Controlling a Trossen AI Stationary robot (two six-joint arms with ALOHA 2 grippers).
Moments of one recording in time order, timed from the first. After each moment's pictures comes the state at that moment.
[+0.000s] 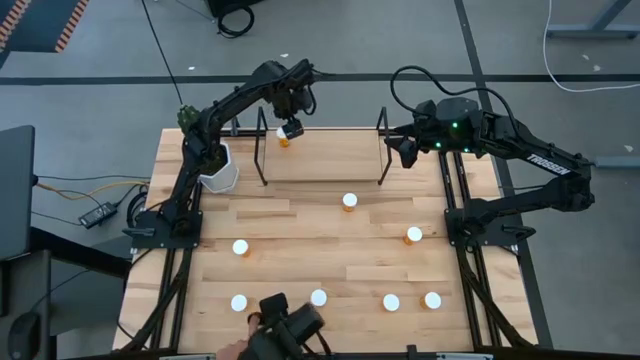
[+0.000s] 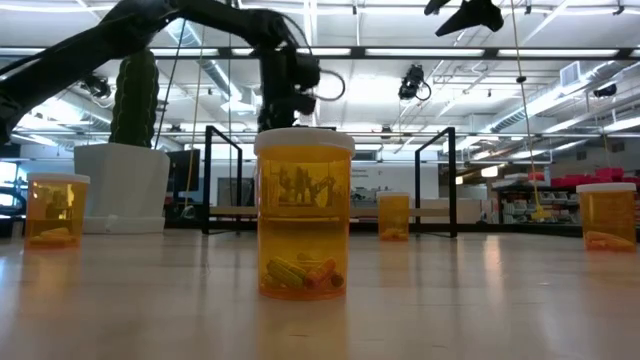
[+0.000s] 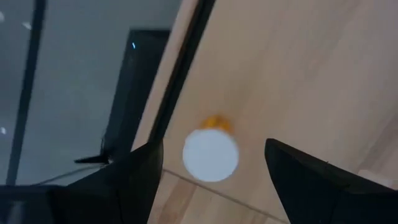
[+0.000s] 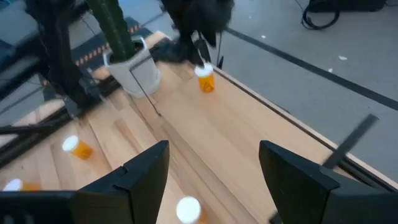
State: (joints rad) left arm 0.69 2.25 2.36 -1.46 -0.10 0.33; right arm -0.31 1.05 1.35 -0.85 0.16 0.38
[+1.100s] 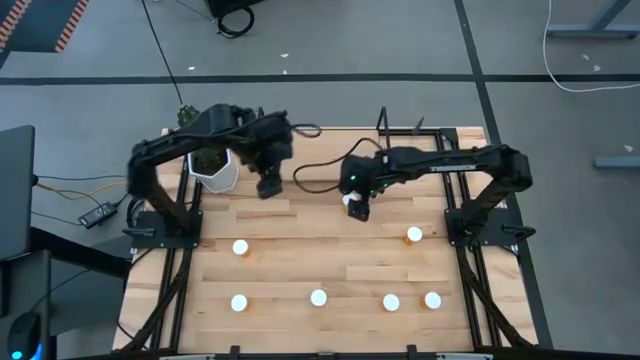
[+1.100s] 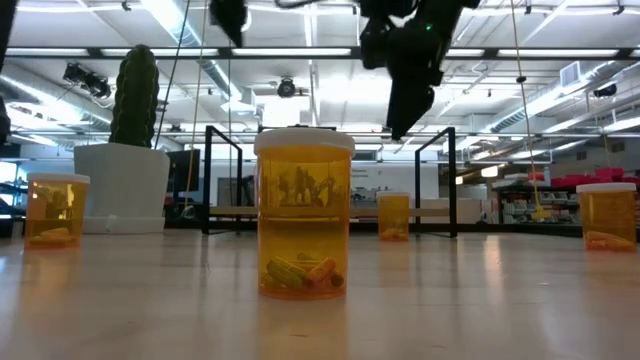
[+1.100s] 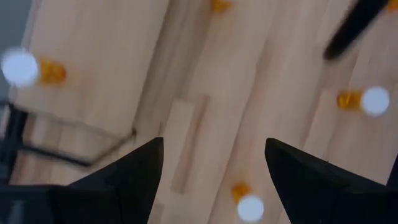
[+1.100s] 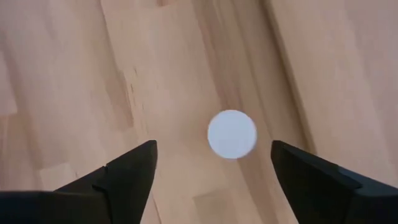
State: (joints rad) left arm 0.21 1.65 1.96 -1.56 0.00 -0.09; right arm -0.11 1.62 1.35 -0.89 0.05 0.18
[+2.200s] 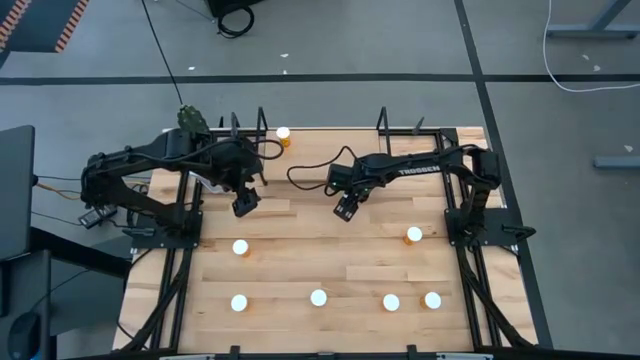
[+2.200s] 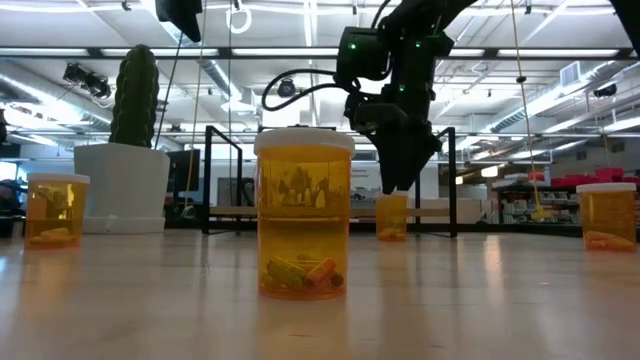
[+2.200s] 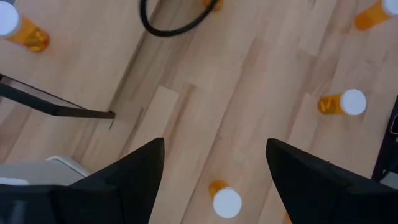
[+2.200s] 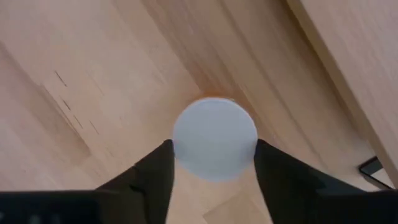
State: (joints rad) left arm 0.10 1.31 1.57 -1.35 -0.03 -0.30; right arm -0.17 1.83 1.35 -0.88 0.05 0.47
